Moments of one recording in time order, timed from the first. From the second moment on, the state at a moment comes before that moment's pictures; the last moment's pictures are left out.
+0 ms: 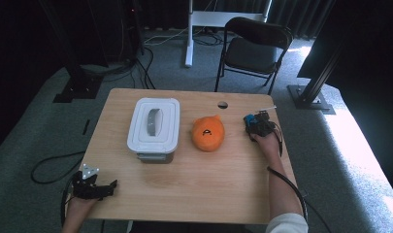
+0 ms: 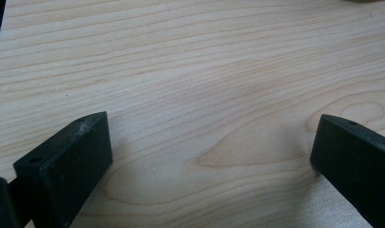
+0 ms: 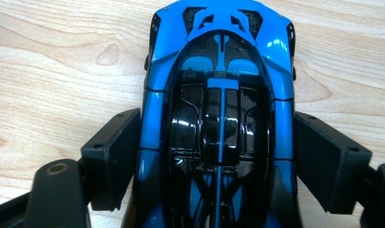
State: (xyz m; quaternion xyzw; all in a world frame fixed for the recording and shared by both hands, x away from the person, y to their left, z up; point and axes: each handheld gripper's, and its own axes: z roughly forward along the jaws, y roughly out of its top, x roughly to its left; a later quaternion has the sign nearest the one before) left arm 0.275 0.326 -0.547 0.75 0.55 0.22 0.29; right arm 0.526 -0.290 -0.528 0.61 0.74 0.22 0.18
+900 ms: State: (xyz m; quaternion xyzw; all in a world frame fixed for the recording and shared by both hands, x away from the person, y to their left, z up) left arm 0.276 0.326 -0.547 0.75 0.55 0.22 0.29; right arm 0.490 -0.294 -0.524 0.60 0.75 0.22 0.18
